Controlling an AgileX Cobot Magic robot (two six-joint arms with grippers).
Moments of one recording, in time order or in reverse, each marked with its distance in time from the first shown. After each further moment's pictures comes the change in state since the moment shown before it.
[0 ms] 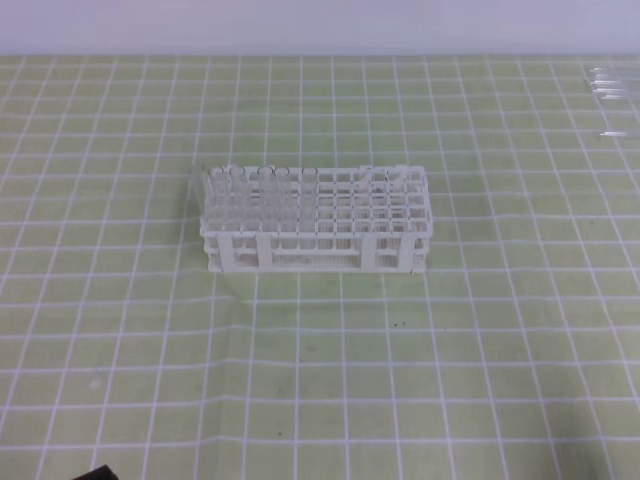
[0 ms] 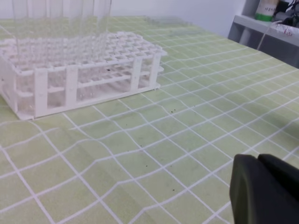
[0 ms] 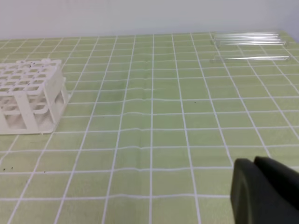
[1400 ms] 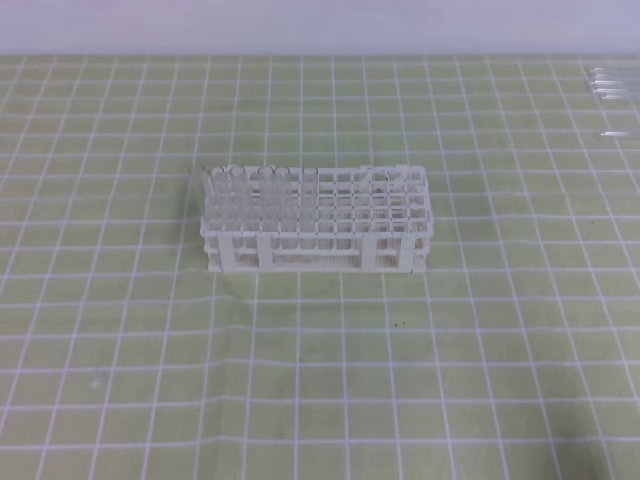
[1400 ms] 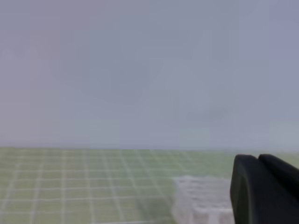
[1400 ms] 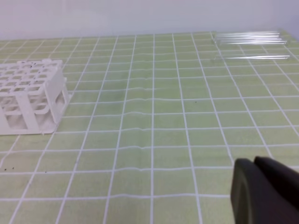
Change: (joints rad) left arm 0.508 -0.001 -0.002 0.226 -0.315 -0.131; right arm 0.000 0.002 0.000 0.006 0.016 -0.002
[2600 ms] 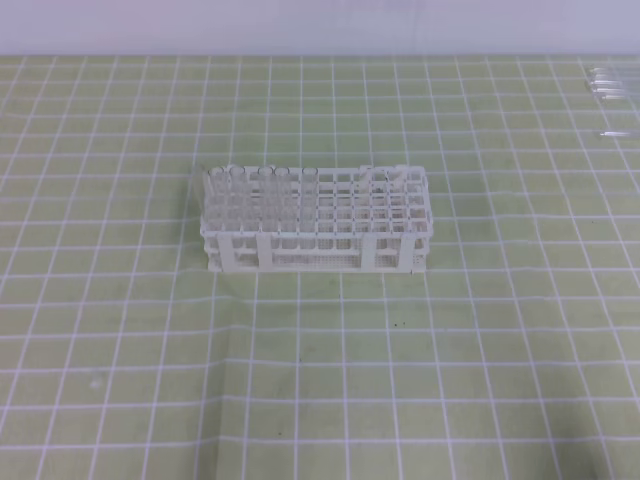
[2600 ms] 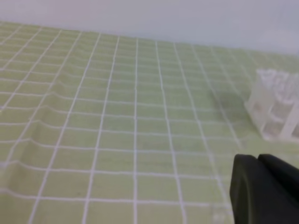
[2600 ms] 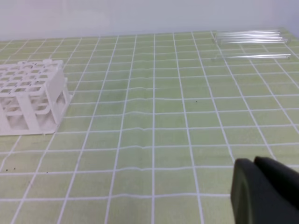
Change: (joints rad) left arm 0.256 -0.002 0.001 -0.312 0.339 0.252; right arm 0.000 0.001 0.000 0.006 0.000 0.000
